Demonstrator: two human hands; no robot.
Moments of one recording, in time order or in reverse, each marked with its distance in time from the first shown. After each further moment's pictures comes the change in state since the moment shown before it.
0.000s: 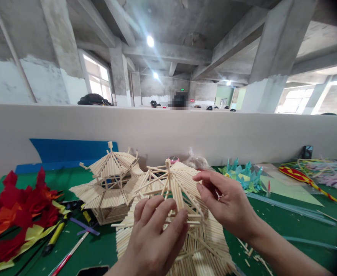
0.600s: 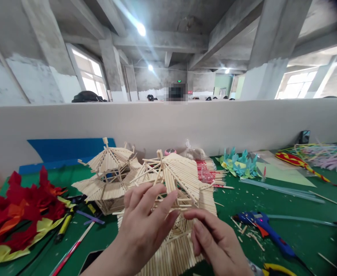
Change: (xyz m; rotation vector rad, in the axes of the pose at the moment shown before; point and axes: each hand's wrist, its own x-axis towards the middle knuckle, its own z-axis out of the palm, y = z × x) left_hand 0.006 0.000 -0.014 0.082 -0.101 0.013; right_hand -0.087 -0.024 0.036 0.700 0.008 0.528
